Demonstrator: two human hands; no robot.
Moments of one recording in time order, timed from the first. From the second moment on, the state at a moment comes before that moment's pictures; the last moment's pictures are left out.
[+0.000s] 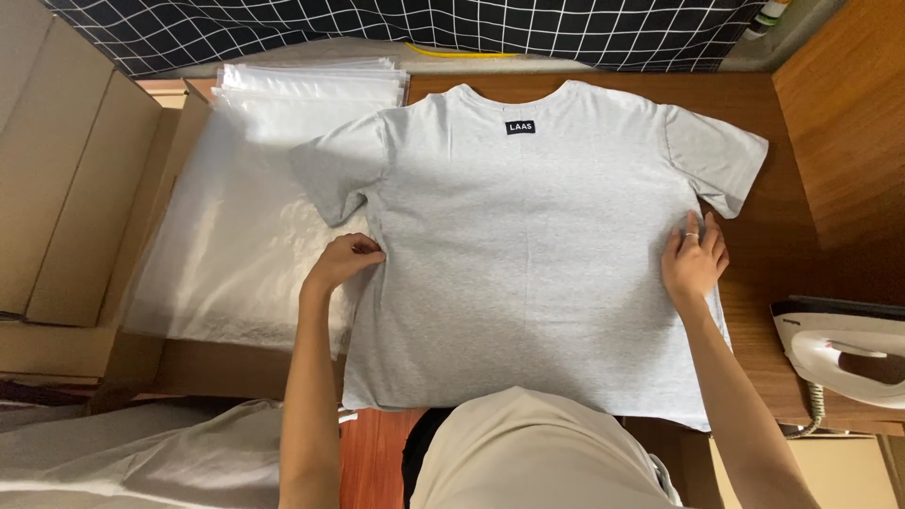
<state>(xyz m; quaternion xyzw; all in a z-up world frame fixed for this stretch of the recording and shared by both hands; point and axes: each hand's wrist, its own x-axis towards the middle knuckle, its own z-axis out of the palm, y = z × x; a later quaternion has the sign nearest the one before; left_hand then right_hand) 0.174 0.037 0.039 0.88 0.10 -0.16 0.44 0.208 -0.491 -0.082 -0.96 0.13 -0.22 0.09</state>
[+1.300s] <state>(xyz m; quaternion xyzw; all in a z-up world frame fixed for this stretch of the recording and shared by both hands) 0.132 0.062 -0.043 0.87 0.16 -0.07 0.46 0.179 -0.483 -0.074 -0.96 0.06 -0.25 0.08</state>
